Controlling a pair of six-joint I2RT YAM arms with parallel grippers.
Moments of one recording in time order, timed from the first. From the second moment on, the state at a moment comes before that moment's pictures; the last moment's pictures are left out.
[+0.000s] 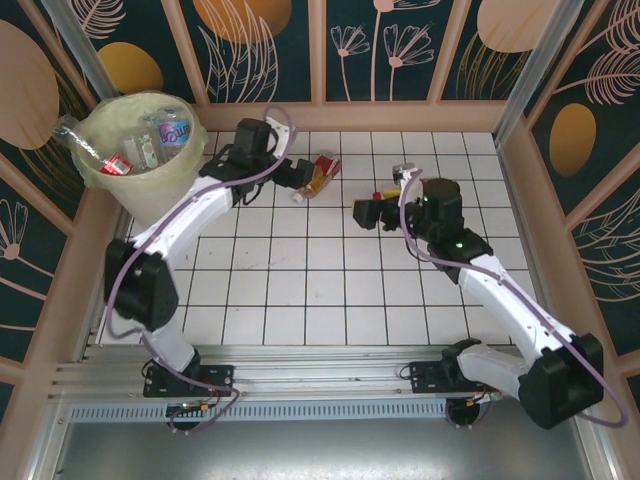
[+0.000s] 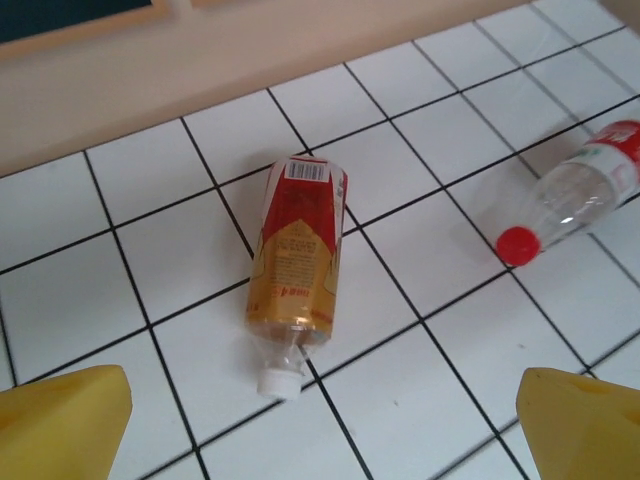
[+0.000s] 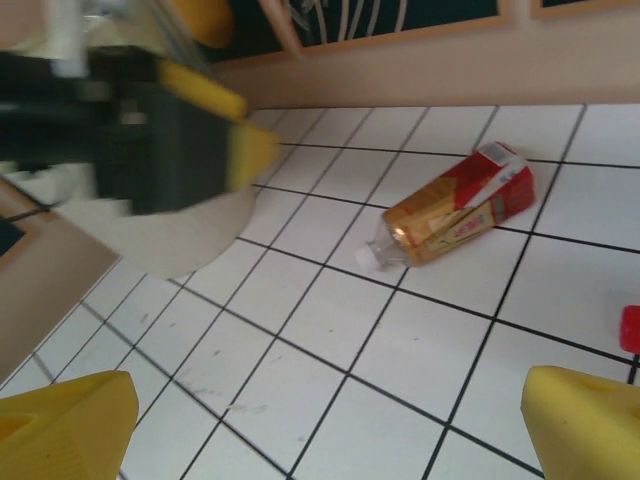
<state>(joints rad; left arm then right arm) -0.45 1.80 1.58 -0.42 0.12 -0.03 0.43 1.07 0.83 -0.08 -0.37 0.29</state>
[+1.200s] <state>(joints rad) -0.45 2.53 2.21 -0.64 0.12 -0.02 0.47 0.97 0.80 -0.15 -0.41 0.25</state>
